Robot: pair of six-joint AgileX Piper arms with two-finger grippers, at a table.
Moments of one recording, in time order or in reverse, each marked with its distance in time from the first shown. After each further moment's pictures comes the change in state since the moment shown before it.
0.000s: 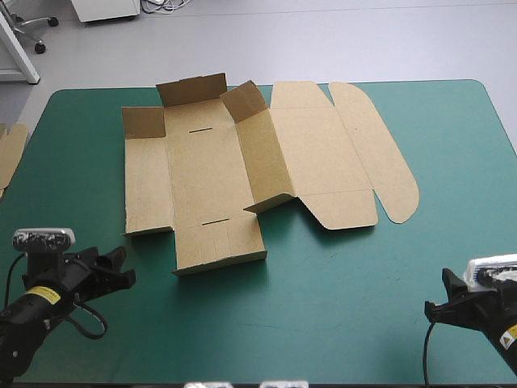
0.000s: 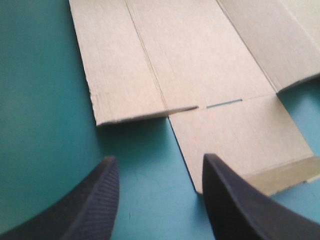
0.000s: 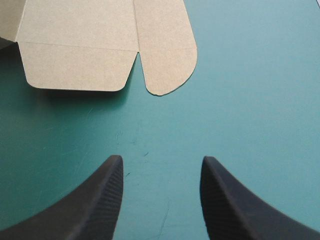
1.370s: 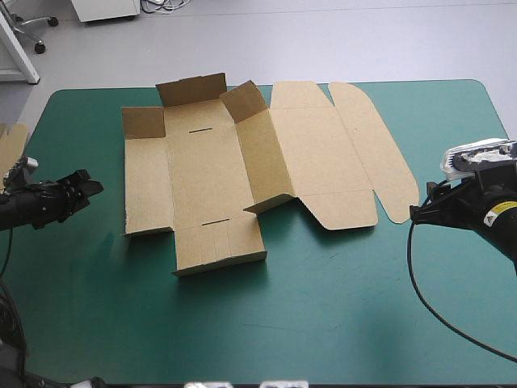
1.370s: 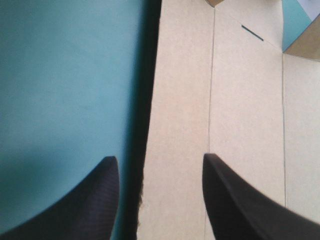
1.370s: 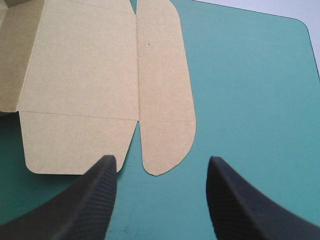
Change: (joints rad) left arm 0.601 0.978 -0.347 -0.811 0.106 0.593; right arm 0.000 0.509 -0.438 0.011 -0.039 -0.096
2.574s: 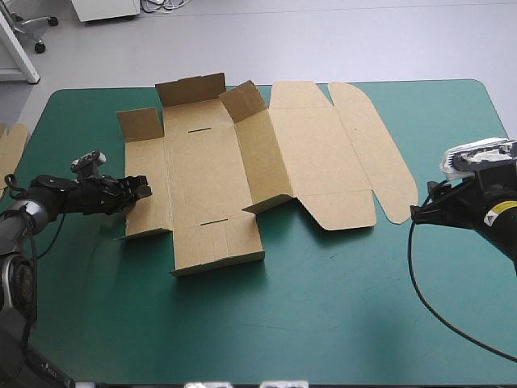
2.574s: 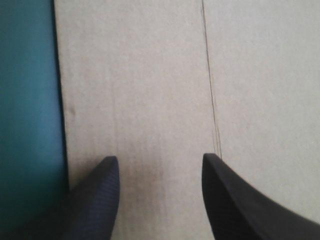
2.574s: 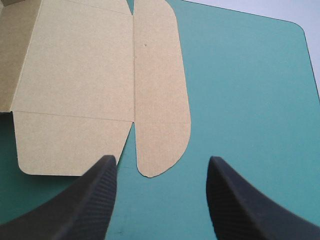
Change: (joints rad) left arm -0.297 0.170 -0.034 0.052 -0.221 0.072; right arm 0.000 0.001 0.000 -0.009 -0.005 -0.010
